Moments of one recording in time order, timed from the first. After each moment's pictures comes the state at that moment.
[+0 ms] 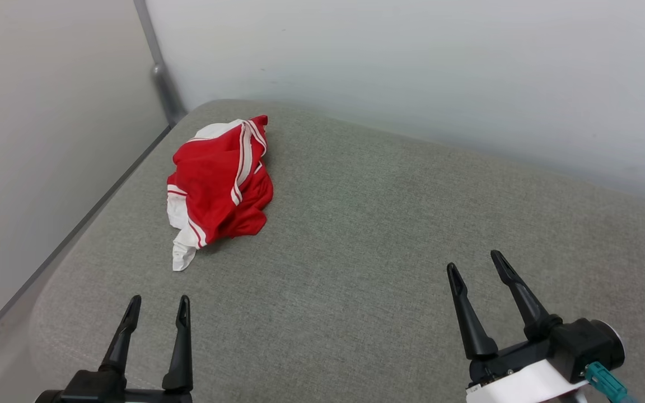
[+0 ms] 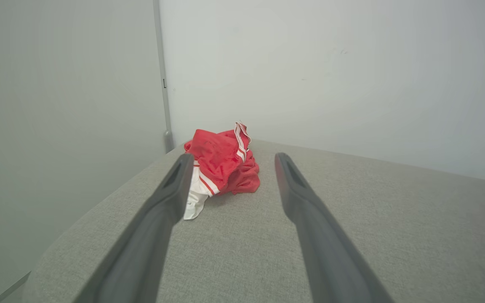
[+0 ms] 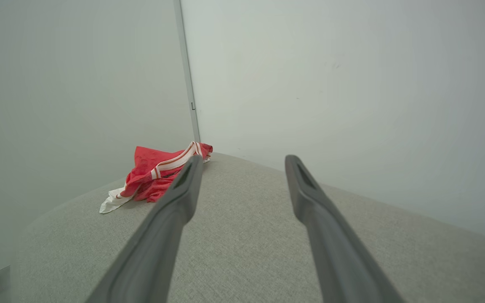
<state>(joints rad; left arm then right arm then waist) 0.18 0.05 0.03 -0.10 -0.11 -0.12 -0.26 0.02 -0.05 0.19 0.00 0.12 0.13 -0.26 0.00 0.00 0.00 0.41</state>
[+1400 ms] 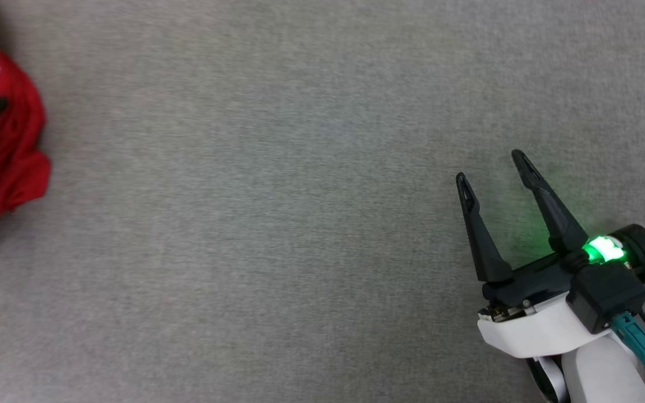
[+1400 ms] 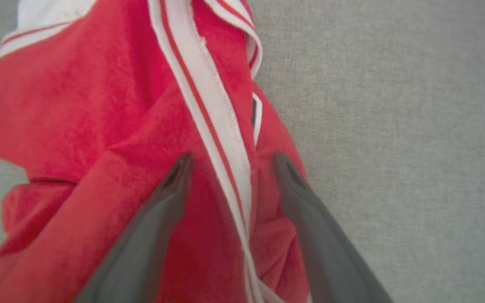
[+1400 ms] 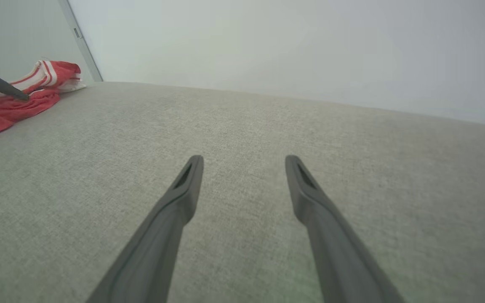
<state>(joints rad) -0.77 0.81 -0.21 0.41 -0.98 -0.13 0.64 -0.18 -0.10 0.20 -0.14 0.00 0.13 -0.26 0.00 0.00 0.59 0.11</state>
